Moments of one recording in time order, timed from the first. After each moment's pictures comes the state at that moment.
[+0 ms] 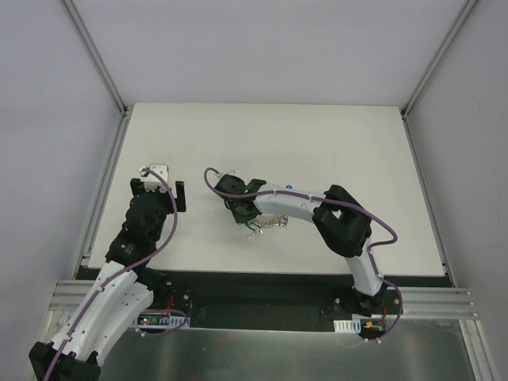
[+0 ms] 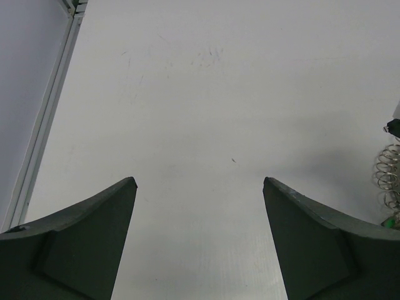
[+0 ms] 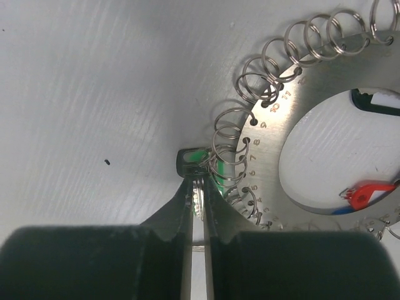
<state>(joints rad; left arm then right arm) -0.35 0.53 0.47 -0.20 -0.35 0.01 1.04 2.08 1.54 -0.65 0.26 0.48</state>
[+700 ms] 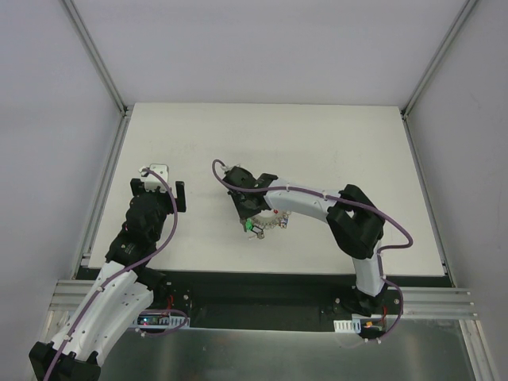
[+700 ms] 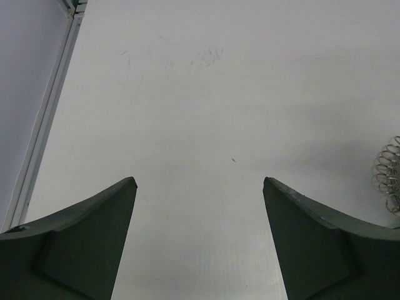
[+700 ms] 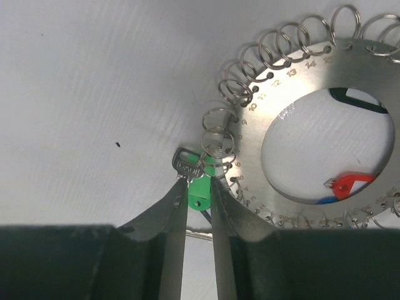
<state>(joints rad) -0.35 0.53 0.47 -0.20 -0.35 0.01 1.00 1.99 1.49 -0.64 0.18 0.46</state>
